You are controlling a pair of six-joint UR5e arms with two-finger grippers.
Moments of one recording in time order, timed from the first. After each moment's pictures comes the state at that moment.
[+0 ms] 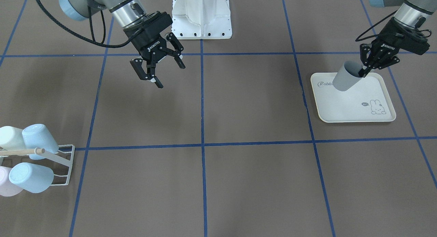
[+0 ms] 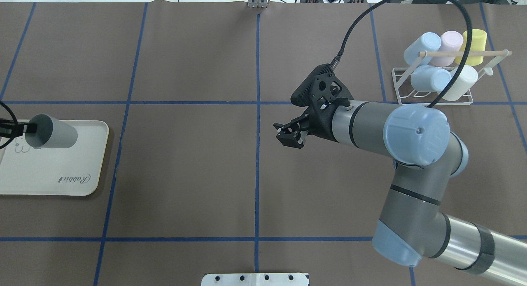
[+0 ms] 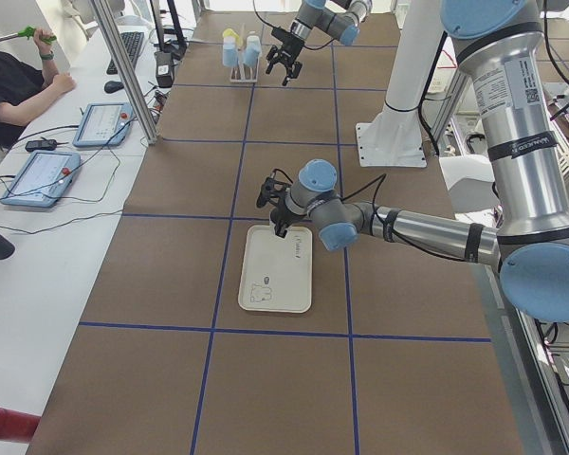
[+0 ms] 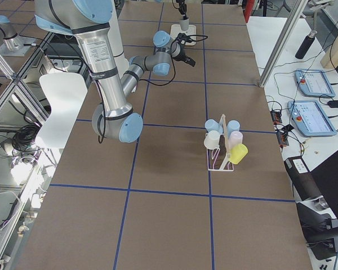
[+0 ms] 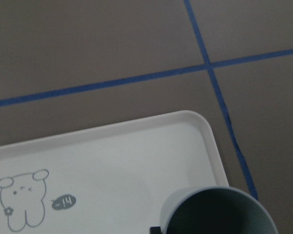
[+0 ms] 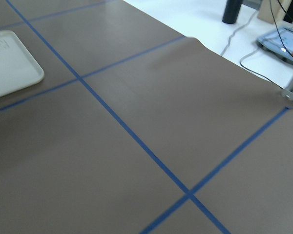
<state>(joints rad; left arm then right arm) -1.01 -1.38 -1.97 -2.44 -2.14 -0.81 0.49 -1.17 1.90 -0.86 1.56 0.43</state>
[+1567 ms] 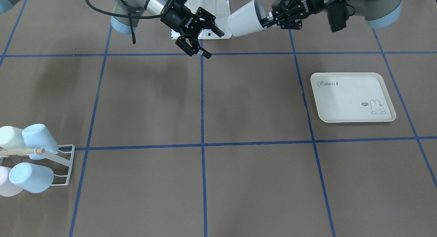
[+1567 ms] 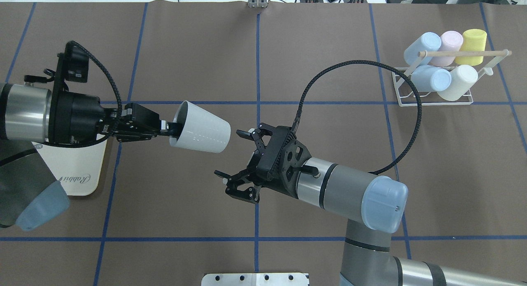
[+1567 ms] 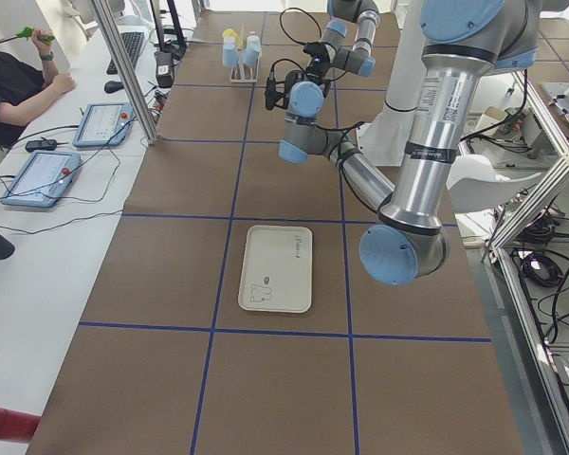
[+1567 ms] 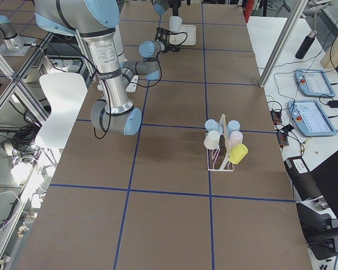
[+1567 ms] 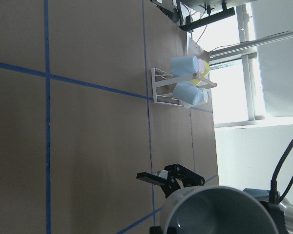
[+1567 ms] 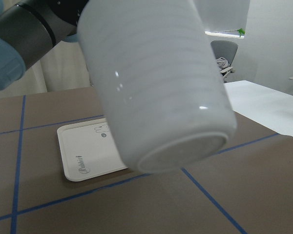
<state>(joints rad) -0.71 -1.82 -1.97 -2.80 -2.15 -1.70 0.28 -1.09 1.78 -0.39 1.42 0.27</state>
